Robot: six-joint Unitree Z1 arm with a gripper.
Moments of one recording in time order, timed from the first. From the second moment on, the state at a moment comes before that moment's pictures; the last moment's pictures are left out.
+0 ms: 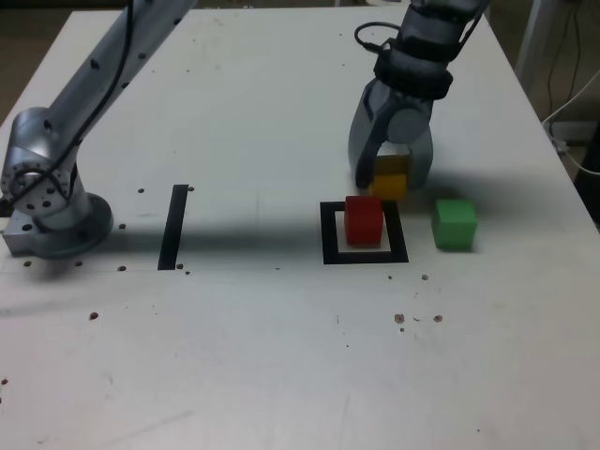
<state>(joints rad) 0.22 2.38 -2.01 1.51 -0.06 0.17</state>
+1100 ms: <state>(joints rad) 0.06 2.18 -1.90 1.56 -0.06 0.08</state>
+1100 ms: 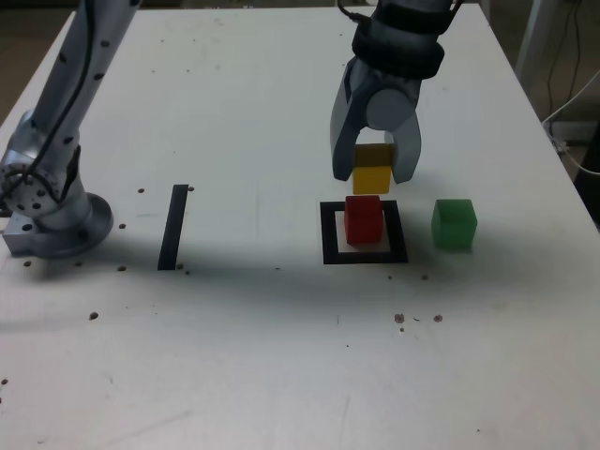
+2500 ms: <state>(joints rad) 0.05 2.22 -1.84 1.51 -0.11 0.08</state>
